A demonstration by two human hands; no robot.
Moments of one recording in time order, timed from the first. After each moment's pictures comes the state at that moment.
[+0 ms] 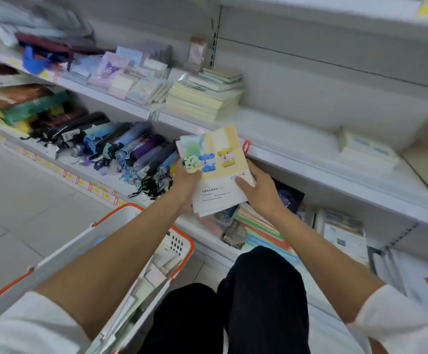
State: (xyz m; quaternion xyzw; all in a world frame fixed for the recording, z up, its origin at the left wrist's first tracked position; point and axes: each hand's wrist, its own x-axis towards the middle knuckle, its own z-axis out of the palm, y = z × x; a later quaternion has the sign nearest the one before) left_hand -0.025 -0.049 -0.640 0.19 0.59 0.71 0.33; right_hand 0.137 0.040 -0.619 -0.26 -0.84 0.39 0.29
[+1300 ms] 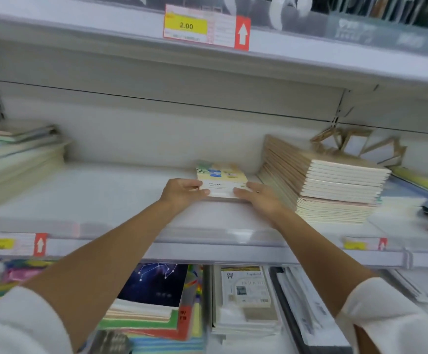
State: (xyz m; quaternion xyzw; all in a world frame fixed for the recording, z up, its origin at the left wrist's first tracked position) left_hand 0.155 0.303 -0.574 0.51 0.60 0.51 0.35; right_hand 0.371 0.349 -0.575 -0.54 -0.62 0.40 0.40
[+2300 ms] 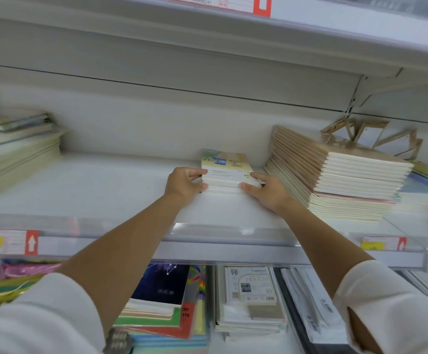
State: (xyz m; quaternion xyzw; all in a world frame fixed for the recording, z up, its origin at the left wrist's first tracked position) left_hand 0.147 0.347 -0.596 0.52 0.57 0.55 0.33; right_hand 0.372 0.381 -0.582 -0.56 -0.69 0.30 0.36
